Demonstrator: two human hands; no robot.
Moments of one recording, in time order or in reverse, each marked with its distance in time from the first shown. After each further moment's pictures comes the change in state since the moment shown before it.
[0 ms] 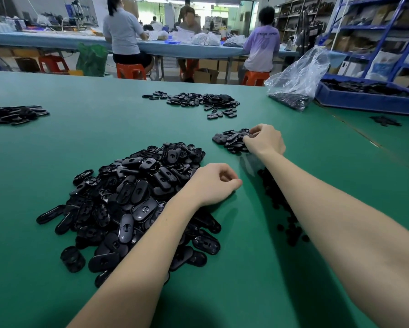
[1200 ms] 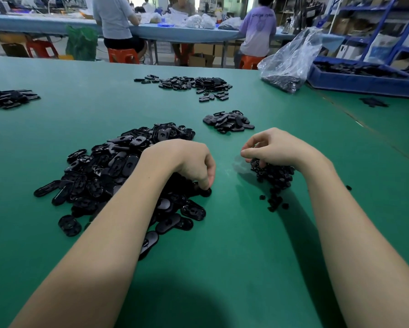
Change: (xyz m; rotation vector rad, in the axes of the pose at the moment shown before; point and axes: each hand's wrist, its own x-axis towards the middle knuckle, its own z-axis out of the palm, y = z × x) left_hand -0.022 0.038 -0.040 0.592 -0.473 -0.013; right_hand -0.091 0.028 -0.102 -0.088 -0.605 -0.238
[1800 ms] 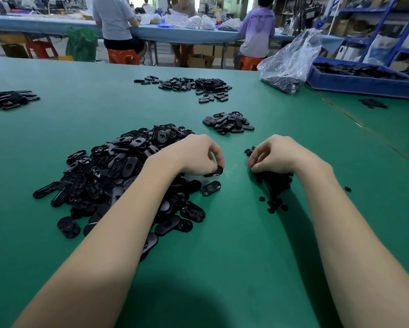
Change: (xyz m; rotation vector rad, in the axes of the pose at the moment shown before) left_hand 0.009 0.000 0.007 -0.150 0.295 0.089; right_hand 0.003 0.013 0.003 -0.171 0.022 0.122
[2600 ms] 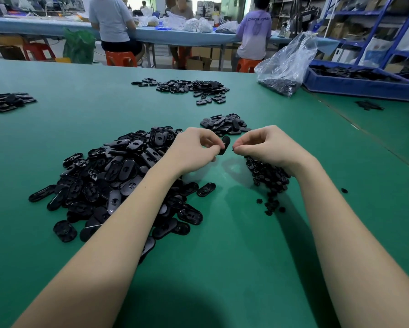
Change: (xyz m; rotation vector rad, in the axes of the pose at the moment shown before) left_hand 0.004 -0.003 0.015 -0.455 0.333 -0.037; right_hand -0.004 -0.015 0.001 0.482 0.084 -0.211
